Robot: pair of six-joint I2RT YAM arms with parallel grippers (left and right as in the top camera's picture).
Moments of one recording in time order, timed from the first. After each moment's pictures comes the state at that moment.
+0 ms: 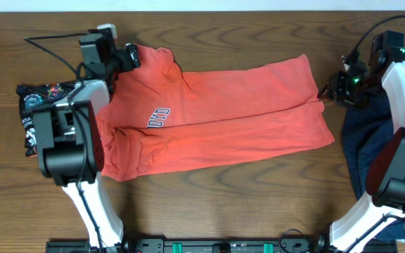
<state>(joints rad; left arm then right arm) 0.11 2.17 1.33 0.25 0.24 -0.19 -0.24 1.95 1.59 -1.12 -0.36 0.04</state>
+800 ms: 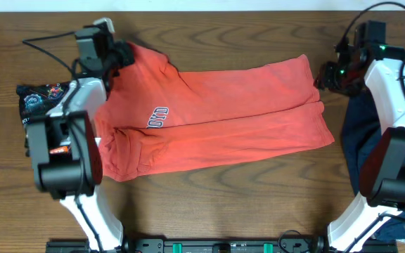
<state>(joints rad) 0.10 2.01 1.33 0.08 0.31 -0.36 -0.13 1.95 1.59 -0.88 -0.15 0.10</state>
